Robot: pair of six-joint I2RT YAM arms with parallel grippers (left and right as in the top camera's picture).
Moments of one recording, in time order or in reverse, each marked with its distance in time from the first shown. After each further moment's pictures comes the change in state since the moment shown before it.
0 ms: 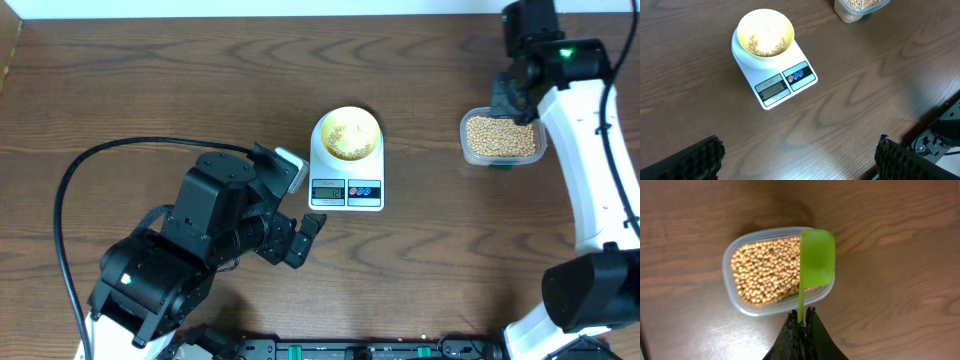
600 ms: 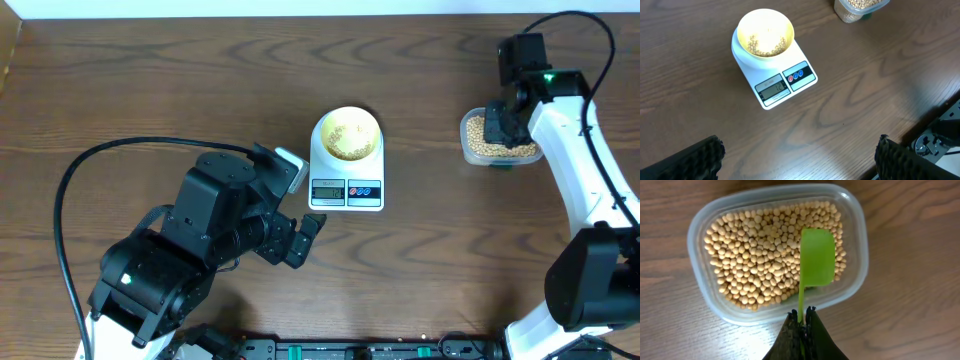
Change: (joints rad) left arm 0.000 0.000 0.000 0.000 0.000 0.000; right arm -0.039 0.000 -0.298 0.206 -0.056 0.003
